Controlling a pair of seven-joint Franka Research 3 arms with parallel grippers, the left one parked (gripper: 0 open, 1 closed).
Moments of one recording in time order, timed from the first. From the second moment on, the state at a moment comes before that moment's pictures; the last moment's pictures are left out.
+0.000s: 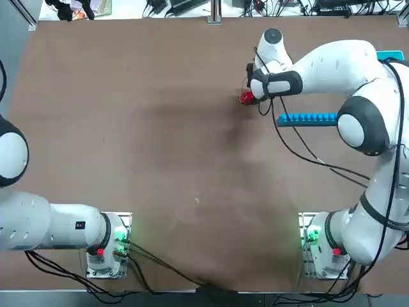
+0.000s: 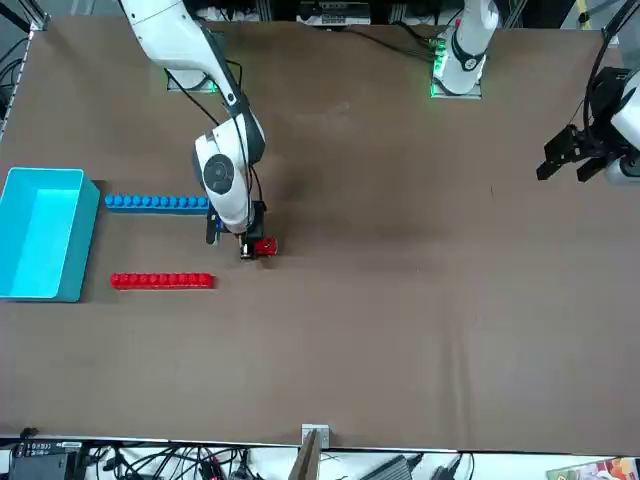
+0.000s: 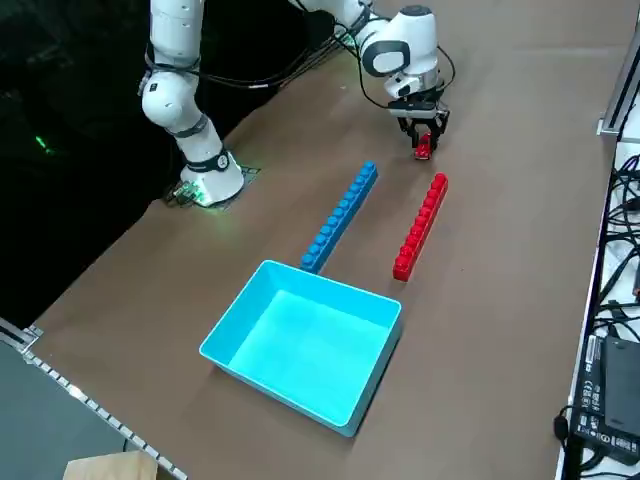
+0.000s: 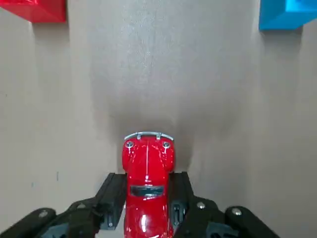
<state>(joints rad) 0.56 0.53 -0.05 -1.95 0.02 2.53 2.04</state>
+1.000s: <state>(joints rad) 0.59 0.56 -0.05 -1.92 0.02 2.53 2.10</state>
